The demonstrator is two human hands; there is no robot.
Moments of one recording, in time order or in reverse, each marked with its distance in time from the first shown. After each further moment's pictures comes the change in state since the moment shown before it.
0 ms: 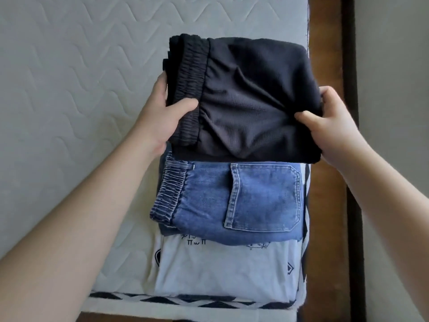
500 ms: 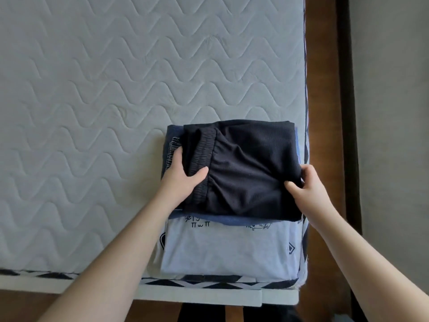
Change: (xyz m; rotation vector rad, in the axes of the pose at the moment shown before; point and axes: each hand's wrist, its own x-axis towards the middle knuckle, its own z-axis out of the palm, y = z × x) left_hand -0.107 -0.124 -0.007 0.478 -0.031 -0.306; right_hand -0.139 0.101 0.027 -0.144 -0.048 0.296
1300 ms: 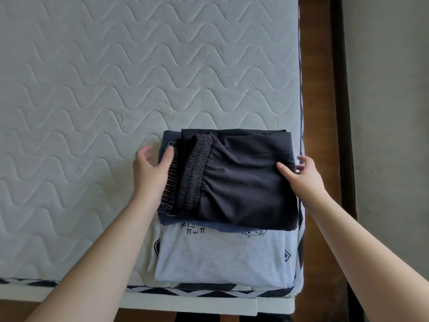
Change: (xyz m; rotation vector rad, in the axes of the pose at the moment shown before) left_hand 0.017 0.002 -0.025 -0.225 0.433 -0.096; right_hand 0.047 -0.008 -0.005 0.013 0.060 0.176
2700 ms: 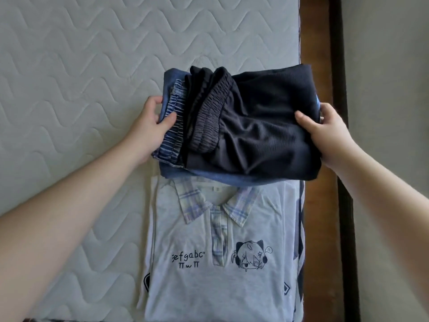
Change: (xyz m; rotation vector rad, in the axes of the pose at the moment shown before) left_hand 0.110 0.104 0.037 -0.065 -0.423 0.270; right_hand 0.101 -0.112 -0.045 0.240 -0.006 -0.300
